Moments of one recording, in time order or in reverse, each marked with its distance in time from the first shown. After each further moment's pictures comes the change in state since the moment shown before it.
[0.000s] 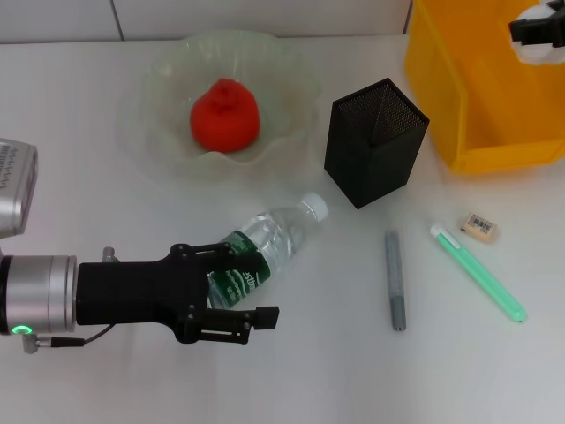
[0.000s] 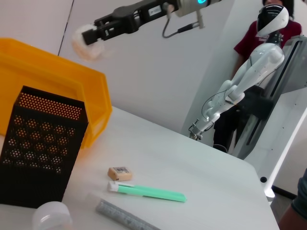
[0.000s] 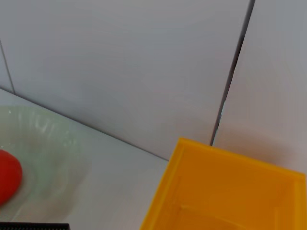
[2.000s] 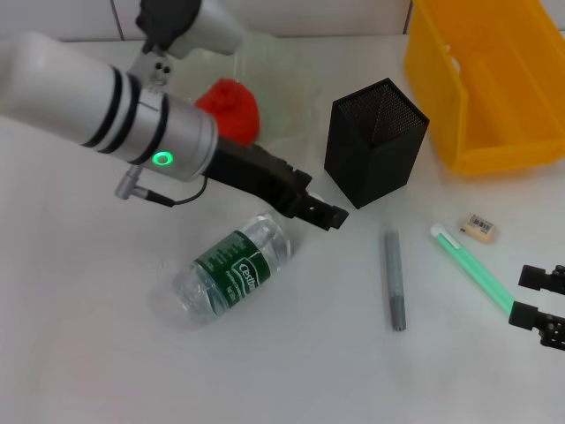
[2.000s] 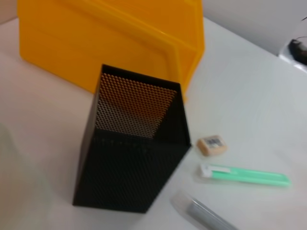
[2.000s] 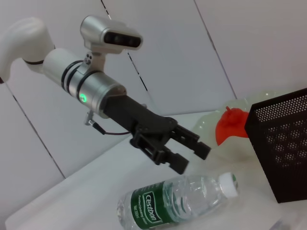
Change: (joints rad) left arm -0.275 -0.014 0.473 0.449 0.225 -0.381 -0.964; right arm -0.417 -0.098 0.282 0.857 0.655 -0.522 -1.045
